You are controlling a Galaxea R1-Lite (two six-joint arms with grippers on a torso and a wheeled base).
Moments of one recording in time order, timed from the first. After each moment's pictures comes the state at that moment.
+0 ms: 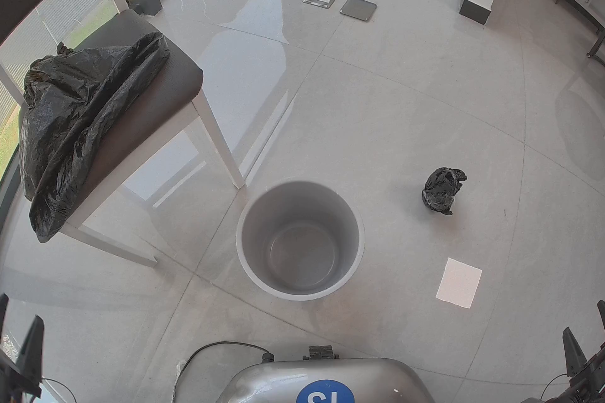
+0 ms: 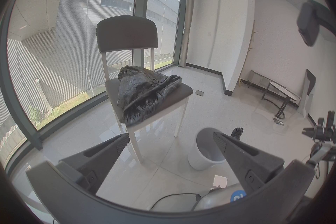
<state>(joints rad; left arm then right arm) -0.03 0.14 -0.24 0.06 -0.04 -0.10 0.08 0.02 -0.02 0.00 -0.03 0.01</state>
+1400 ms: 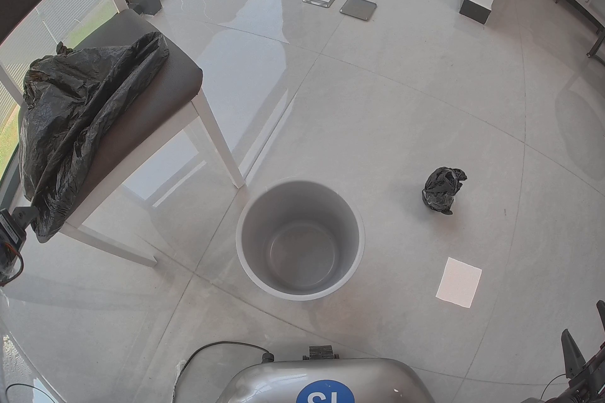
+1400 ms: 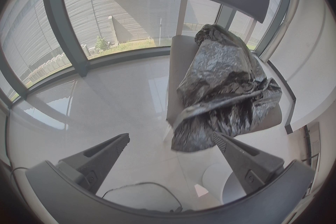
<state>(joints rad) 0.43 1.04 -0.55 -0.04 -0.05 -0.55 0.08 0.02 -0.02 0.00 -0.02 -0.01</state>
